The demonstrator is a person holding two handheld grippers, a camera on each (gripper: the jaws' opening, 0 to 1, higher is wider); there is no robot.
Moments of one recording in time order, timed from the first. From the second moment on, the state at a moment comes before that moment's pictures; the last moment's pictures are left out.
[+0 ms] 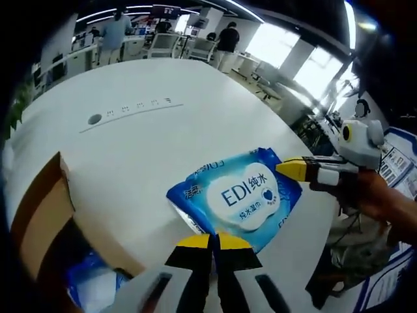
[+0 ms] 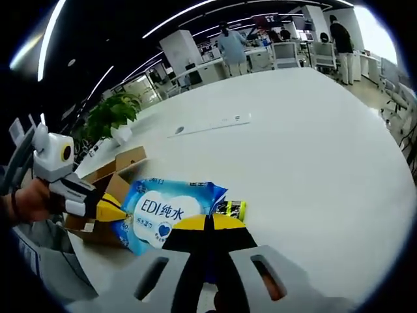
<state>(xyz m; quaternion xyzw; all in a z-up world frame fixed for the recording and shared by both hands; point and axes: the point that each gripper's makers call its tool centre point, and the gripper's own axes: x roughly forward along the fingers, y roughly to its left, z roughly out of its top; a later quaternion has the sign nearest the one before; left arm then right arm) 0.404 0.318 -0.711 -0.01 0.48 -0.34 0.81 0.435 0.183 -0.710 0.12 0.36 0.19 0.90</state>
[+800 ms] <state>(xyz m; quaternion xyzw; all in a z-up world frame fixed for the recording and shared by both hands) 0.406 0.314 -0.740 0.01 0.52 -0.32 0.79 0.438 0.176 -0.747 0.12 0.38 0.19 0.90</state>
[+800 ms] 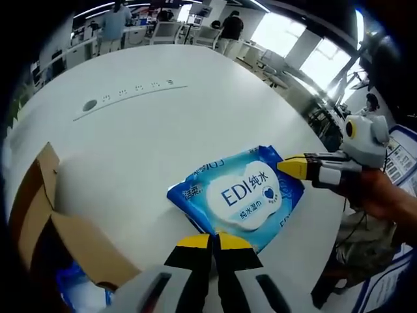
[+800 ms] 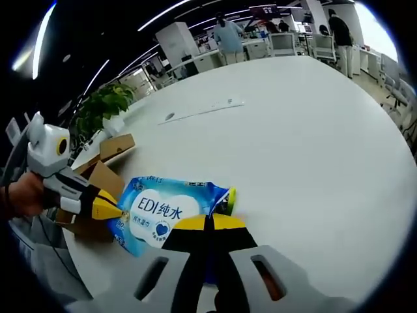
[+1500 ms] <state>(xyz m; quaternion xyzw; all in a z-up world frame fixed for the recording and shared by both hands) 0.409 0.327 -0.729 -0.01 0.50 -0.30 0.81 0.441 0.163 -0.742 0.10 0.38 0.16 0.91</state>
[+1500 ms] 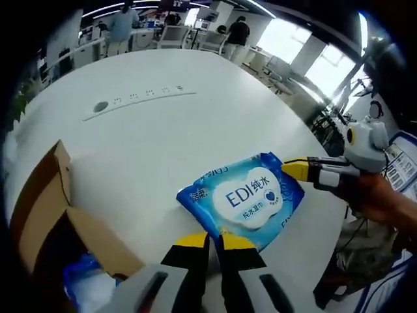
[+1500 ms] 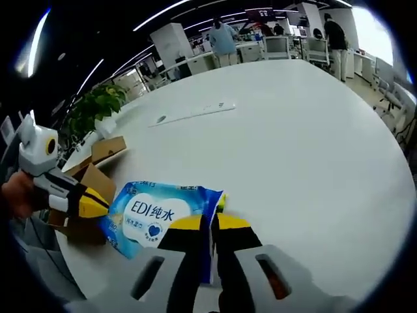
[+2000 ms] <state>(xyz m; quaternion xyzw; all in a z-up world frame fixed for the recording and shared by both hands) 0.408 0.340 -0.699 -0.05 0.48 -0.30 0.83 0.434 0.157 -0.712 0.09 0.37 0.14 0.92</state>
